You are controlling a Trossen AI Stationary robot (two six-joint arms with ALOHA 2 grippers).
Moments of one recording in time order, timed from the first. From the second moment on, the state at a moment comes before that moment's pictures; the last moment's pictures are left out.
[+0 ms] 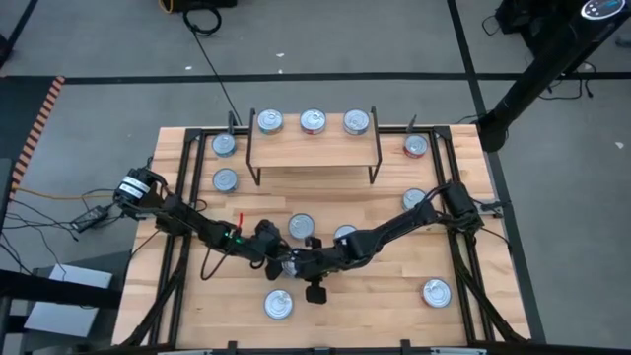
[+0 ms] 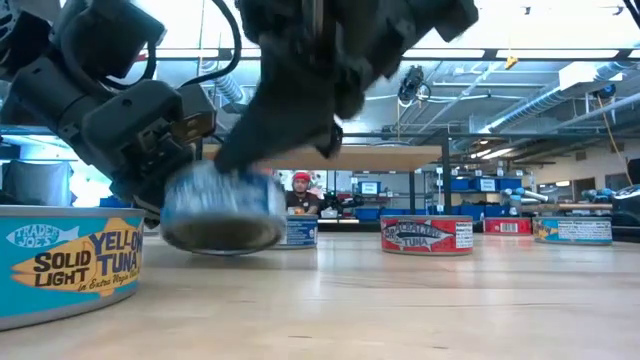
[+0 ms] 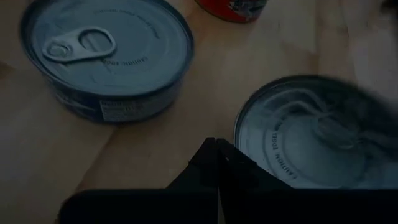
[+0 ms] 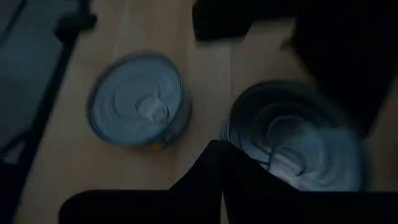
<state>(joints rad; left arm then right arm) -0.40 1.65 0.47 0.52 -0.37 -0.69 0.30 2.08 1.41 -0.09 0.05 0.35</state>
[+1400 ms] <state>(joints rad) -0.40 1.65 0.47 0.53 -0.35 -0.69 0.28 1.85 1.41 -0.44 0.09 0.26</state>
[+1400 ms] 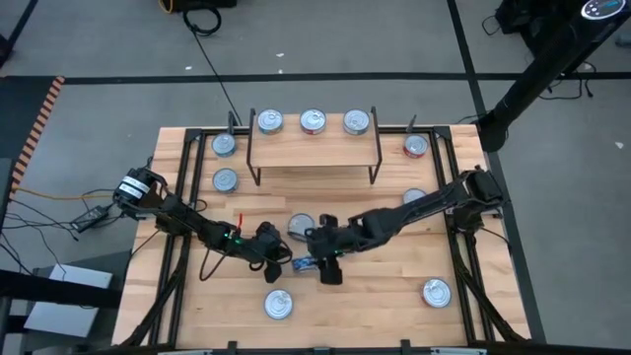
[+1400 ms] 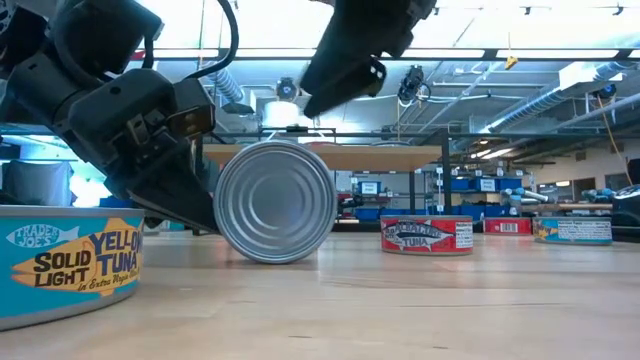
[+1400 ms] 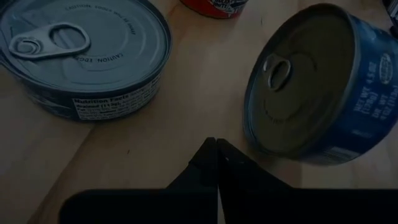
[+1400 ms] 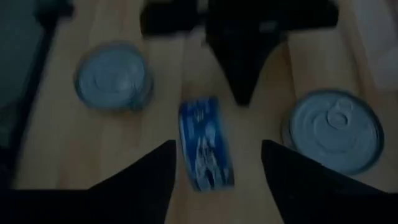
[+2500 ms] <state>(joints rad) -0.40 1.65 0.50 0.59 -0.35 -0.69 0.31 2.00 1.41 -0.30 0.16 0.22</state>
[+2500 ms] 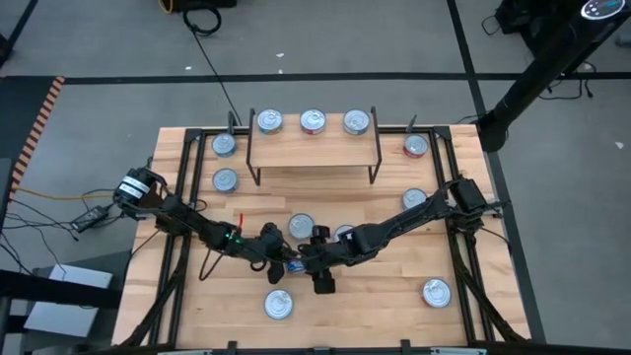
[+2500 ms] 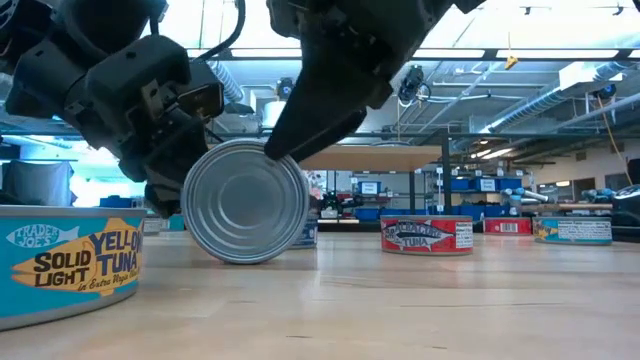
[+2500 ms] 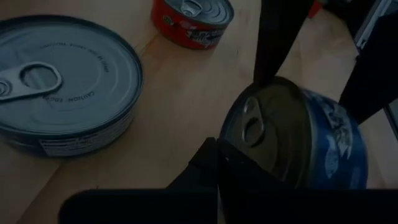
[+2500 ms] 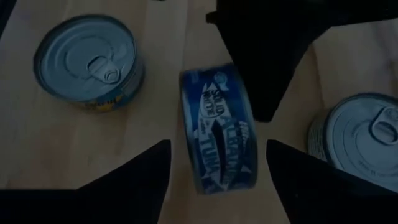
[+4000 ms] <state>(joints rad) -0.40 1.65 0.52 0.62 -0.37 -0.68 0.29 2.00 1.41 -0.30 0.11 0.18</state>
